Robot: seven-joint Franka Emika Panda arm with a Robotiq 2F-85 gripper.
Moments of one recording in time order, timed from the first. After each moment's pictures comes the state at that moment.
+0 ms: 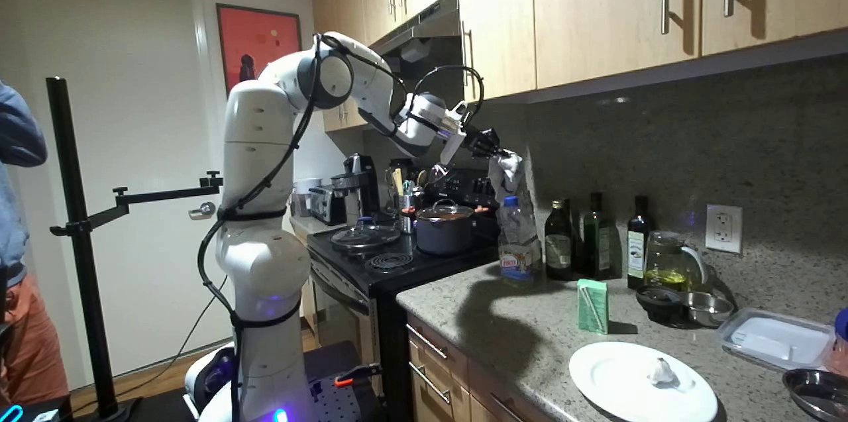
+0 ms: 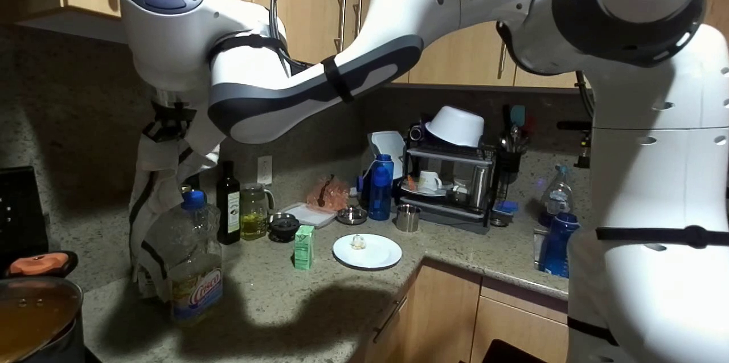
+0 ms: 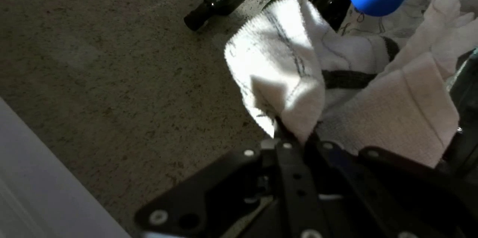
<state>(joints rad) 0.32 0.11 0.16 -1.79 -1.17 2.32 0.70</state>
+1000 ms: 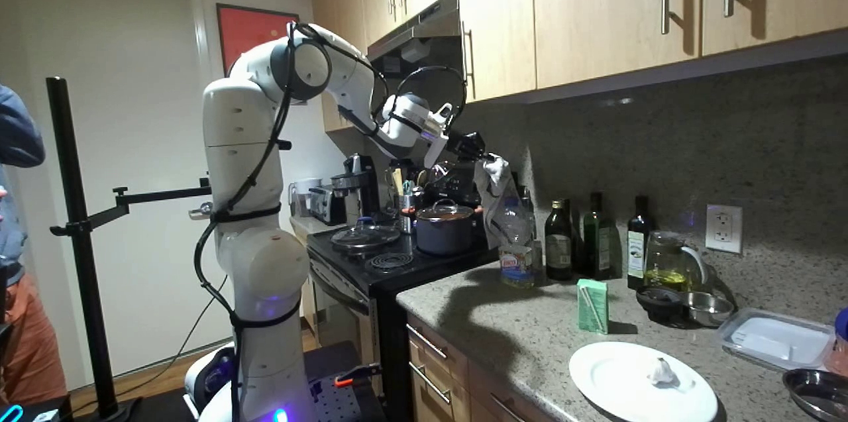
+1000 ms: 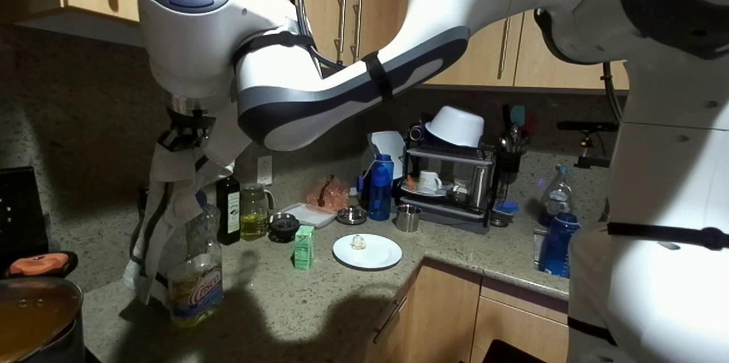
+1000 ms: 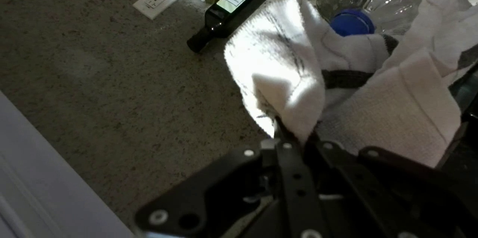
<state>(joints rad) 0.30 -0.03 0.22 -1.96 -1.17 2.29 0.75</state>
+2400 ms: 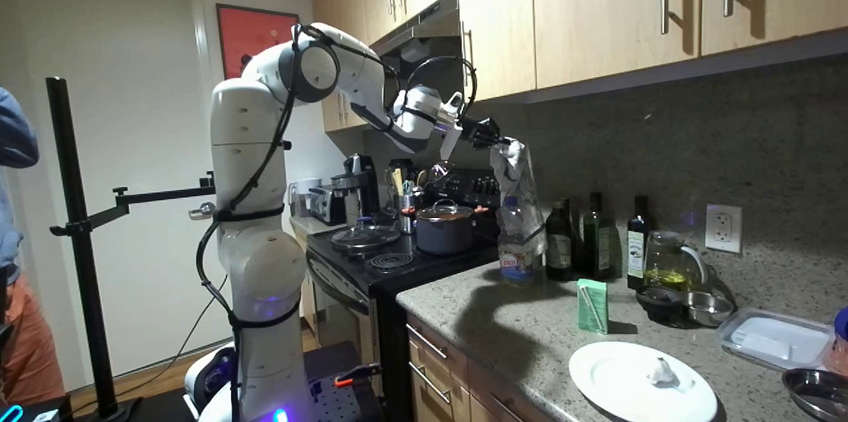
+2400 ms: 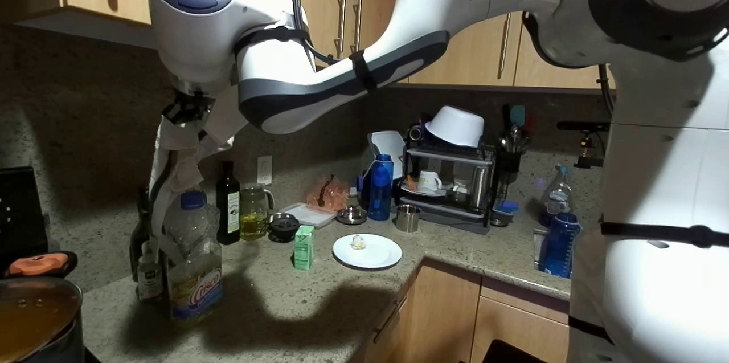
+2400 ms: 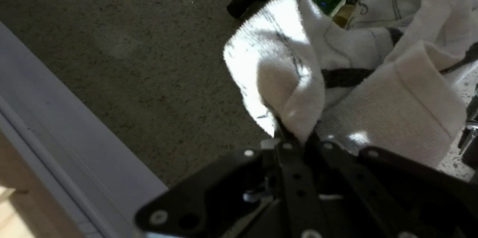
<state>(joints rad) 0.24 0.02 0.21 -1.86 -1.29 2.31 0.83</state>
